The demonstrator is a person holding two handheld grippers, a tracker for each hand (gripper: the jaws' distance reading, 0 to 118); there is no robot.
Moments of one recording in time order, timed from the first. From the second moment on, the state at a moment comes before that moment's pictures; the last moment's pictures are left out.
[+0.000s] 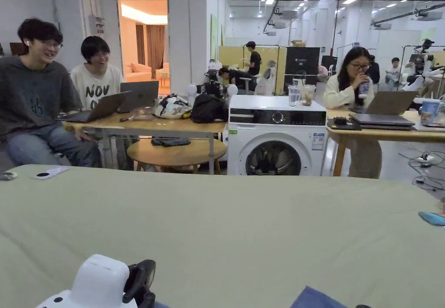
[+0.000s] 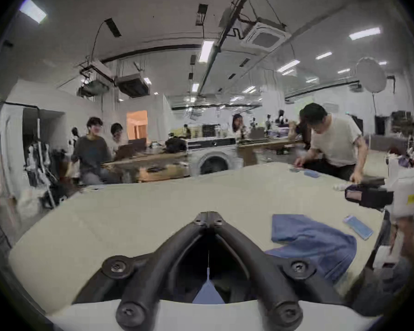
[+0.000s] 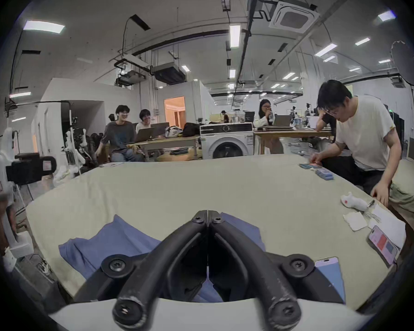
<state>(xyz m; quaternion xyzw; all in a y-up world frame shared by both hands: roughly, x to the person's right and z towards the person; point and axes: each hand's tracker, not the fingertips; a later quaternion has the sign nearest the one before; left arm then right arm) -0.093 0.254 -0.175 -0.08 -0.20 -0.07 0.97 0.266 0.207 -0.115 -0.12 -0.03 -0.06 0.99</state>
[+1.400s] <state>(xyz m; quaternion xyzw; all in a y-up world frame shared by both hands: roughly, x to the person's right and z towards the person) -0.058 0.101 -0.421 -0.49 -0.16 -0.06 0.86 0.357 0.070 -0.071 -0.32 -0.11 -0.34 0.88</state>
